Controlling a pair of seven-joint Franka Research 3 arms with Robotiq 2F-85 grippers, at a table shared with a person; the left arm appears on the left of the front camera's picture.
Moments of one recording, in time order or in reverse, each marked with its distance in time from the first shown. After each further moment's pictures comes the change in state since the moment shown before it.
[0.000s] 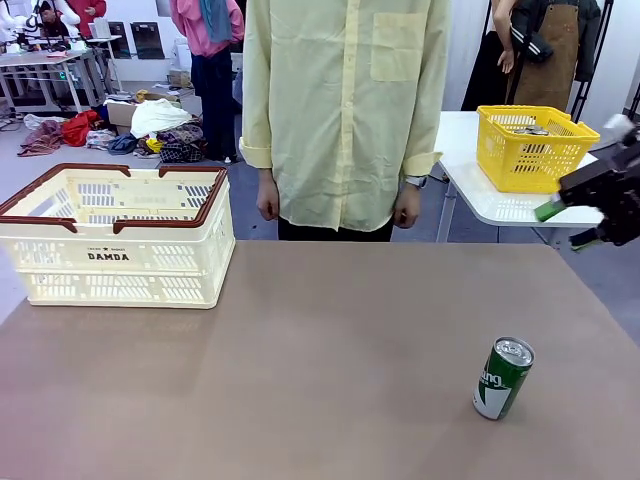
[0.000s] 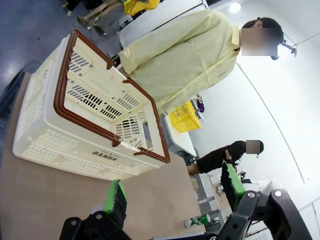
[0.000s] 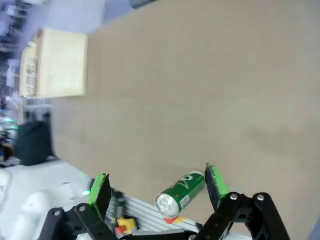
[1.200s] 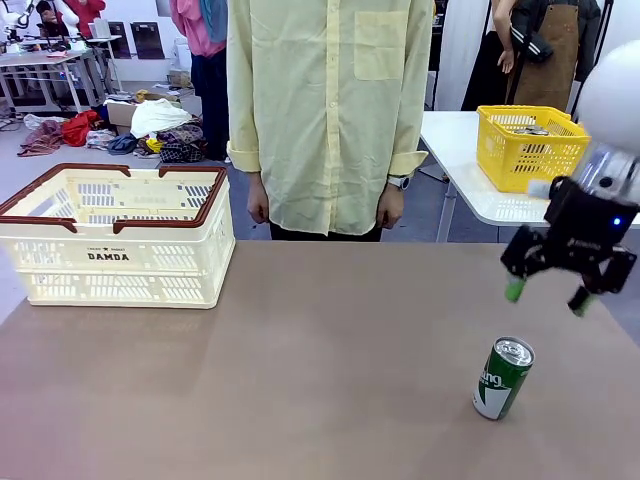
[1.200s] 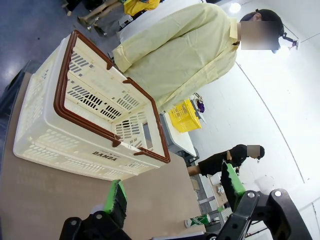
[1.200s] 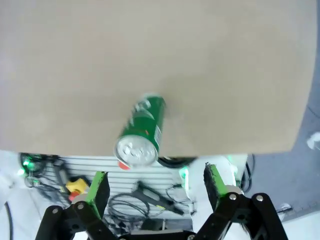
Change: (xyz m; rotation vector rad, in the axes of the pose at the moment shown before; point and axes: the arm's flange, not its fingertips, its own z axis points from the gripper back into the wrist) left arm 0.000 0.000 0.000 0.000 0.000 -0.001; right arm -0.066 0.068 -0.080 -0.532 0.379 -0.125
